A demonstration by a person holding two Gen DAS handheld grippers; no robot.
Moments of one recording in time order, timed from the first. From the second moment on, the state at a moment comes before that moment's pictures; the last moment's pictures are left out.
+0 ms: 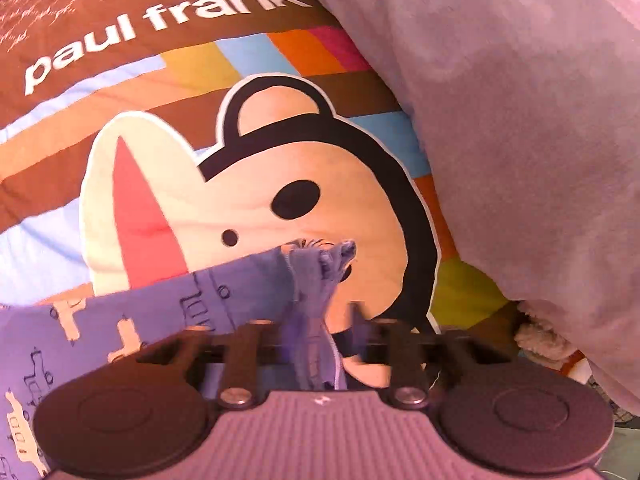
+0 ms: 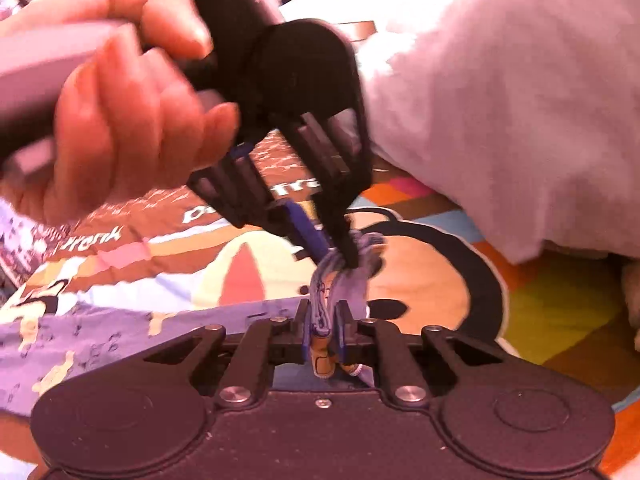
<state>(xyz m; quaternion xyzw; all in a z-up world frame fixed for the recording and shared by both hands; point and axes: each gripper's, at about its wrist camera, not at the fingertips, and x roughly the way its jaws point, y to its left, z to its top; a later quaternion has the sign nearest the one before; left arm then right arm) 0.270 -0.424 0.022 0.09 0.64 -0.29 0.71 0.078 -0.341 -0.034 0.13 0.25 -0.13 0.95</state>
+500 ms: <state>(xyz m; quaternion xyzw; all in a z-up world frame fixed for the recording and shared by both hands) 0.265 -0.377 0.007 0.06 0.62 -0.25 0.74 0.074 -0.302 -0.024 0.07 0.26 -0.09 0.96</state>
